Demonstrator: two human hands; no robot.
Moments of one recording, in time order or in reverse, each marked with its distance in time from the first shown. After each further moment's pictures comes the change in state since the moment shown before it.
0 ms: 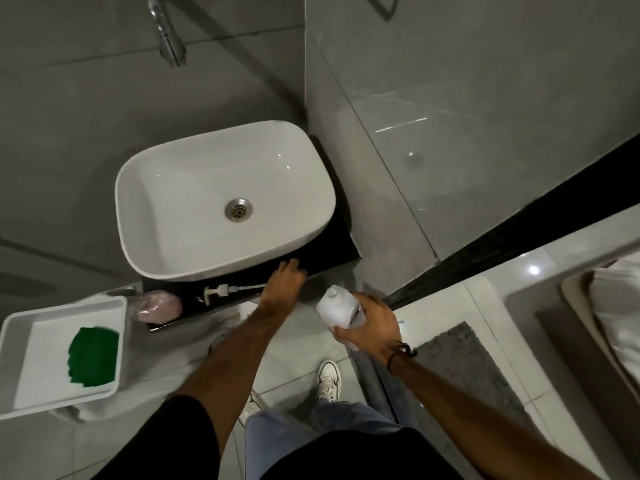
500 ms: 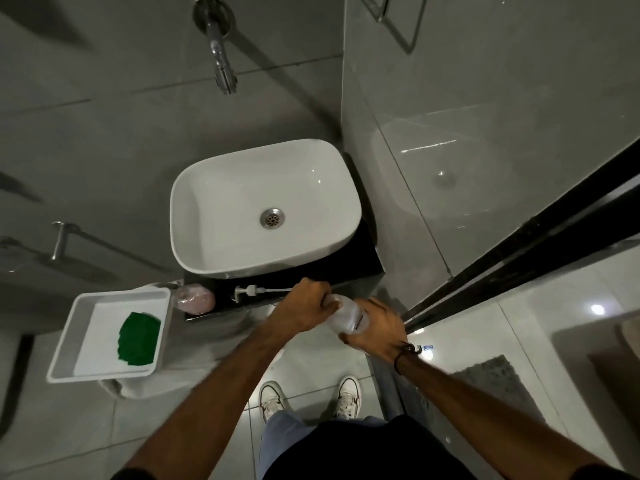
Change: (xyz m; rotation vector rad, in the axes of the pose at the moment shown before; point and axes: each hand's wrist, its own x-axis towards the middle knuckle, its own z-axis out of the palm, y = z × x) left_hand -0.040 0.033 -0.065 -0.299 -0.035 -0.030; right_hand 0.019 -0.021 -0.004 -0.135 -0.081 -0.227
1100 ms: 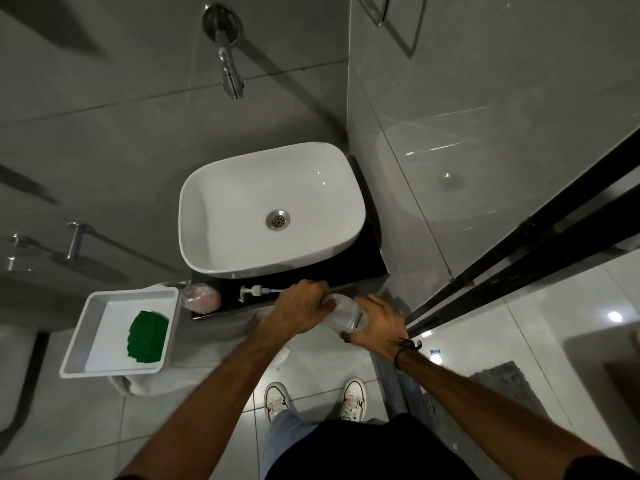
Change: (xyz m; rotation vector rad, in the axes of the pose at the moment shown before) left_hand -0.010 -0.003 -0.009 0.119 -0.032 -0.036; right_hand 0.004 -0.002 -0.002 -0.041 0.018 -0.078
